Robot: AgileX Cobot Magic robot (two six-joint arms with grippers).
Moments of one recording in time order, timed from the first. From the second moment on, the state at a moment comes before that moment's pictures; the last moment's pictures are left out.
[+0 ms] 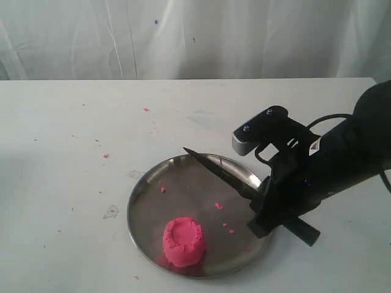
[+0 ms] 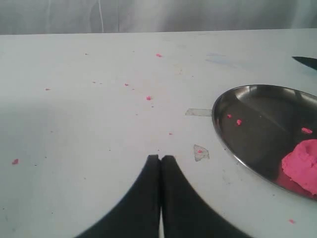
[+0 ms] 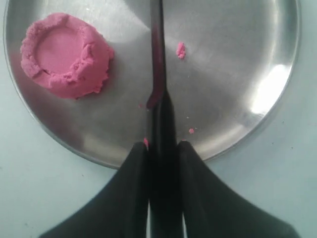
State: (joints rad) left arm -0.15 0.00 0.02 -0.24 0.29 0.13; right arm 0.49 1.40 -0.80 0.32 0.62 -0.58
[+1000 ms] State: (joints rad) left arm -0.15 0.00 0.02 -0.24 0.29 0.13; right arm 0.76 1.37 -0.80 -0.01 0.67 -0.27
